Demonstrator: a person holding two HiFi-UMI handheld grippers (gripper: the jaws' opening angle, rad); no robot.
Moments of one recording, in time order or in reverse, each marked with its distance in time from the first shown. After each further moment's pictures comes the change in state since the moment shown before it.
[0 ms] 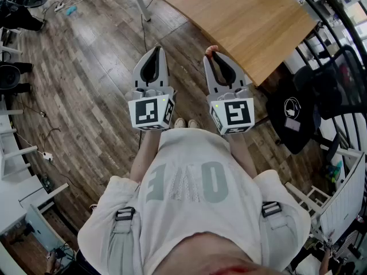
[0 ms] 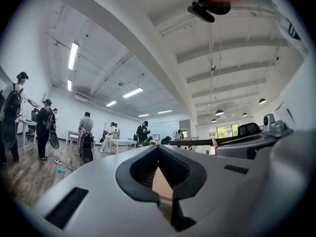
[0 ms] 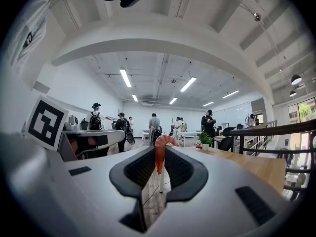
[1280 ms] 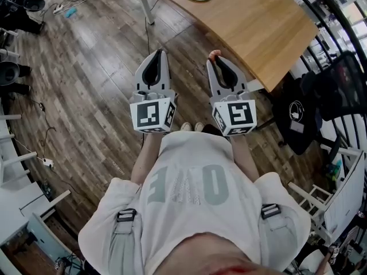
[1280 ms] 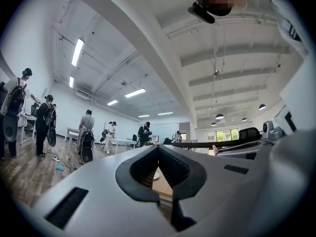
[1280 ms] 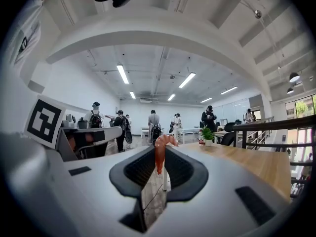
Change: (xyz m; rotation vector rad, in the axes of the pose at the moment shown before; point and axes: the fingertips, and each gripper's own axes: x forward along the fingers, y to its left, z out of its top) left arm -0.011 0.082 0.000 -0.049 -0.009 -0.017; right arm 0.049 0.058 -0.008 0.033 0.046 -0.031
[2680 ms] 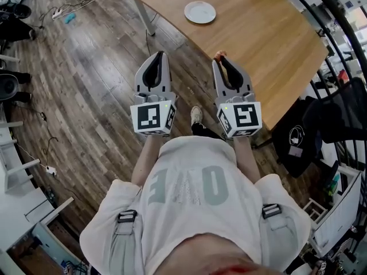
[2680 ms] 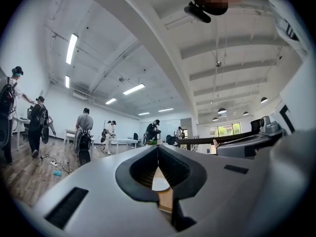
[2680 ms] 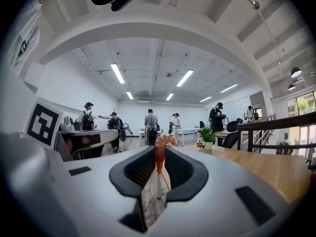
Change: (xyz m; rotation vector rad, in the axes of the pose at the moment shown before) left arm 0.169 0.034 -0.023 0.047 0.023 0.009; right arm 0.143 -0.112 0.009 0.019 -0.008 0.011
